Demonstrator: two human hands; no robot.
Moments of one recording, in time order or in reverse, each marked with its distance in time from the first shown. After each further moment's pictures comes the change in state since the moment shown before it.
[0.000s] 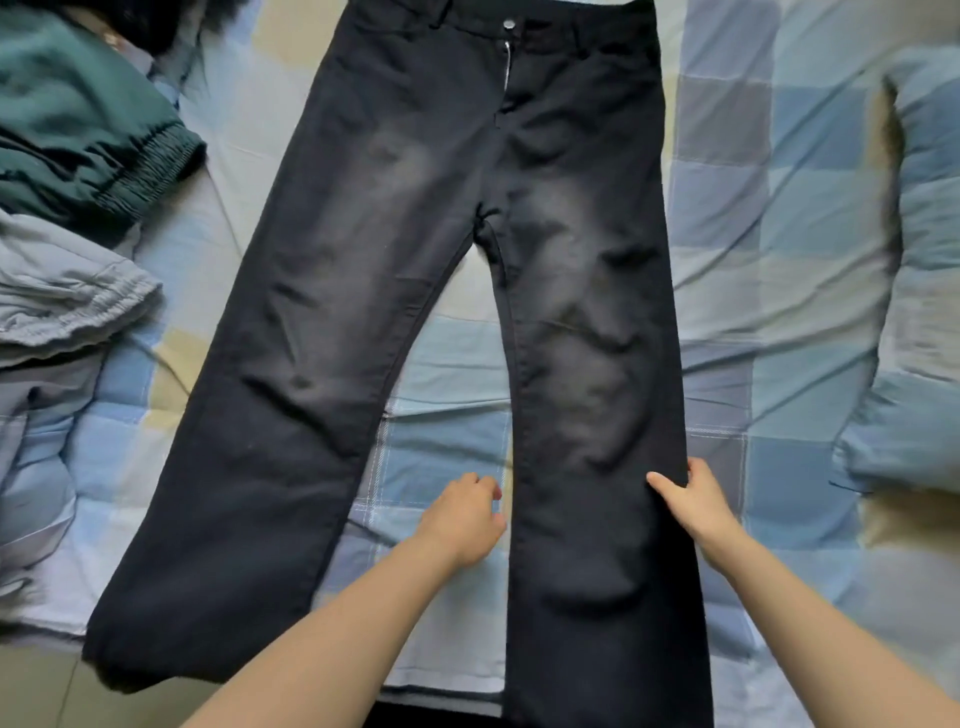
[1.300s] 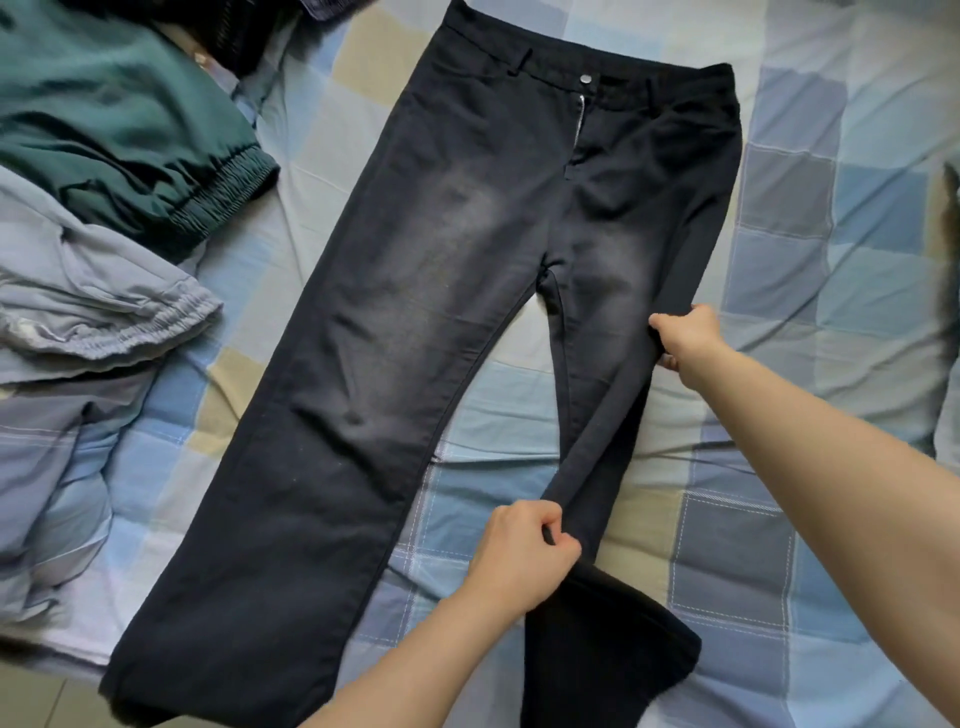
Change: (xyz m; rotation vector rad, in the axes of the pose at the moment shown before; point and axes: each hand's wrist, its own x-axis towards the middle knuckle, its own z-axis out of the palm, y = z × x) left_hand -0.022 0.017 -0.049 -0.505 0.288 0.065; right_hand 0.092 -0.251 0.049 0.184 0.095 -0.114
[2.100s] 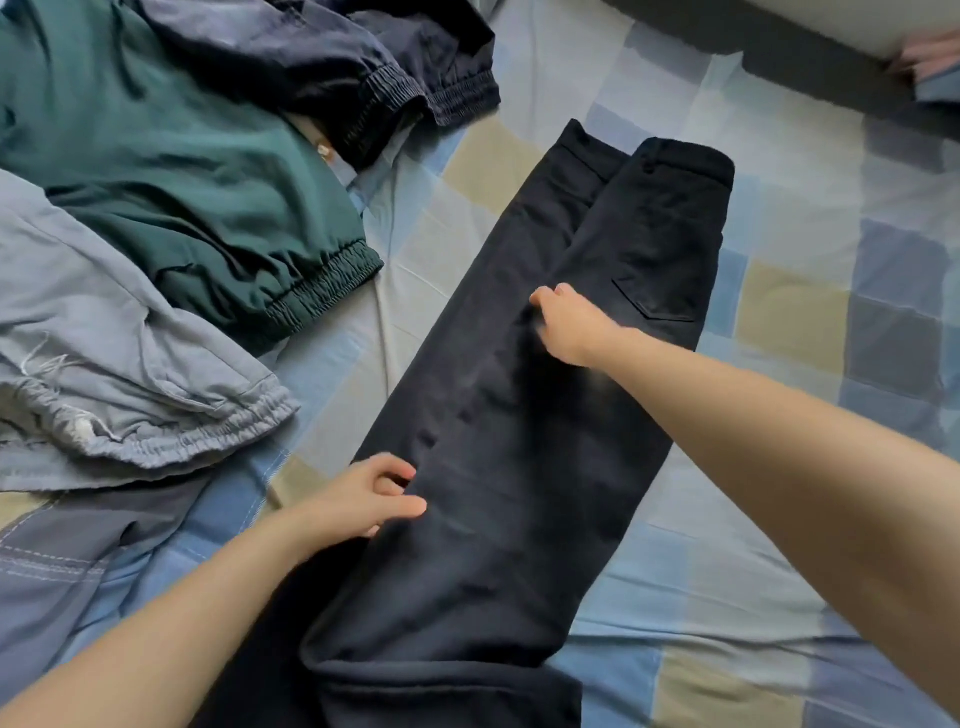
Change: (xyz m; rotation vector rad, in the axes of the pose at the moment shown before) left_hand 0.126 -0.130 -0.268 -0.311 -0.167 -0.225; right_hand -0.014 -0.163 0.241 -1.206 -0.325 -0.915
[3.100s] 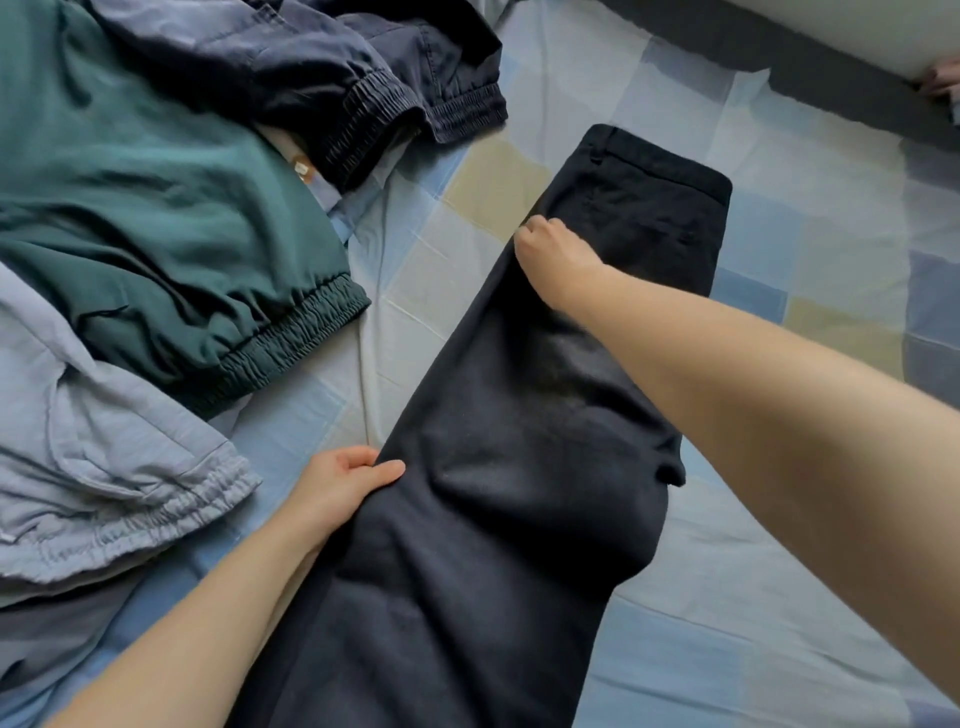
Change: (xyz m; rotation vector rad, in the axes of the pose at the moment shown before) left_hand 0.096 0.010 -0.038 -0.362 0.359 0.075; right_hand 0.120 -0.018 -0.043 -0.378 0.264 -0.115
